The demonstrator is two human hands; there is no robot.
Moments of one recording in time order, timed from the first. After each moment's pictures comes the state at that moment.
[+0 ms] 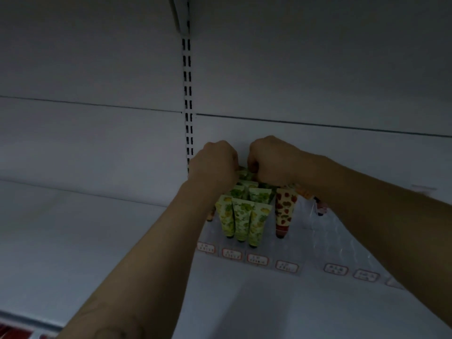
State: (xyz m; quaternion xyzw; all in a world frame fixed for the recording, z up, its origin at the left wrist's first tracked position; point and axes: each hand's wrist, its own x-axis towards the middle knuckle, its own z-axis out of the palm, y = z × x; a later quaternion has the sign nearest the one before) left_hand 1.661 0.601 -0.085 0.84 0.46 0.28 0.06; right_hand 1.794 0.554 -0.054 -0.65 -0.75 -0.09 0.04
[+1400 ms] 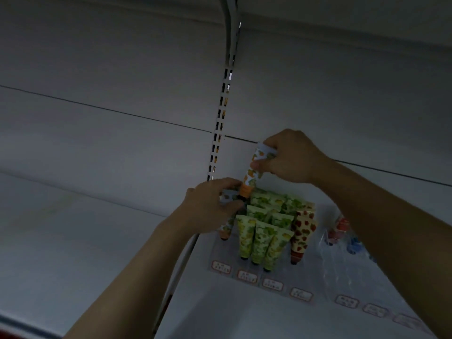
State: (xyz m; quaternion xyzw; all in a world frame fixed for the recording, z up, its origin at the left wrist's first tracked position) left_hand 1.588 0.613 -0.117 0.85 0.32 0.32 0.25; right_hand 1.756 0.558 0.000 -0.66 -0.72 -0.06 0.21
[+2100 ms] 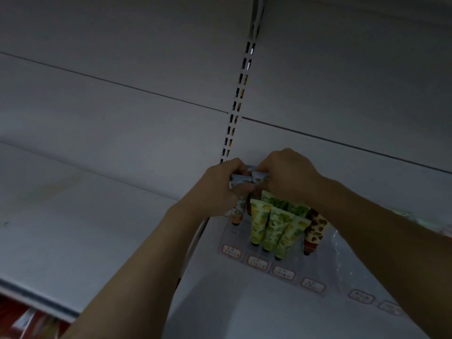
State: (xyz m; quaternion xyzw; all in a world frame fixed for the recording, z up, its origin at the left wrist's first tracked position) left_hand 1.592 0.630 -0.137 0.84 0.24 0.42 0.25; right_hand 1.739 0.572 -0.060 -0.66 -0.73 -0.15 0.04
